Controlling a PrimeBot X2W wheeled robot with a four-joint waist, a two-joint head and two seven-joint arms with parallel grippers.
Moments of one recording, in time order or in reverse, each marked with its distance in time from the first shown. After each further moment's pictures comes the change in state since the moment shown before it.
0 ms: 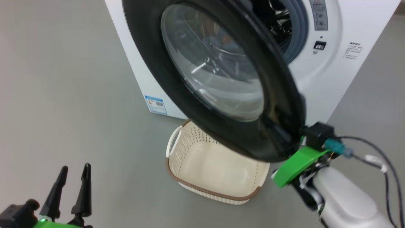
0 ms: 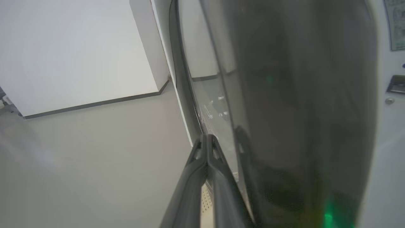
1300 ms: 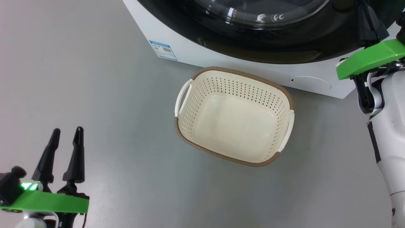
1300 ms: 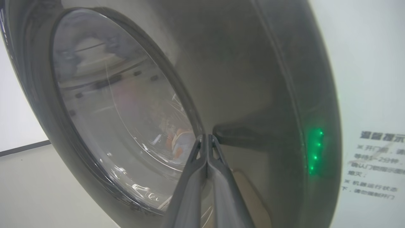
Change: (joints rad) left arm -0.167 0.045 -0.030 -0.024 -0.082 -0.007 0.000; right arm -0.399 -0.014 -0.492 0.159 -0.287 0.010 0.000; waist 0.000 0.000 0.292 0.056
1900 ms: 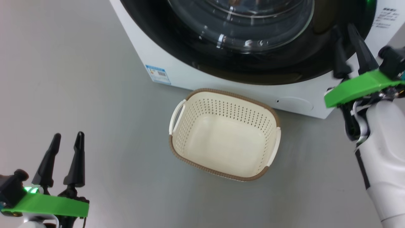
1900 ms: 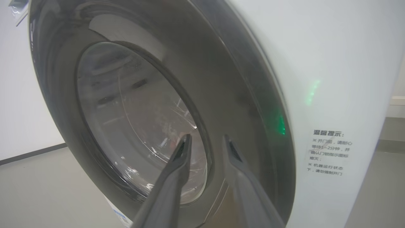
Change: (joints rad) left arm 0.007 0.009 -0.007 0.024 0.016 0.000 0.000; right arm 0.134 0.027 0.016 -0.041 0.059 -0.003 -0.001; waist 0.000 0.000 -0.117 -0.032
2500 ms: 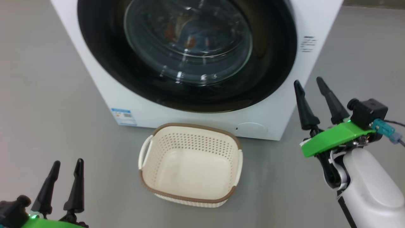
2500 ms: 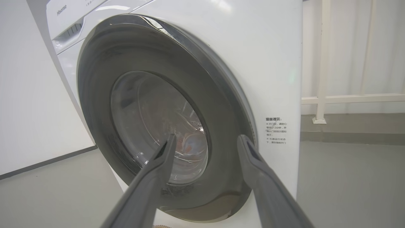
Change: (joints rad) left arm 0.128 -0.016 0.039 -0.003 0.057 0.000 0.000; right arm 0.237 0.014 0.124 -0.150 0.157 -0.004 0.000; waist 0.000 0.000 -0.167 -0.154
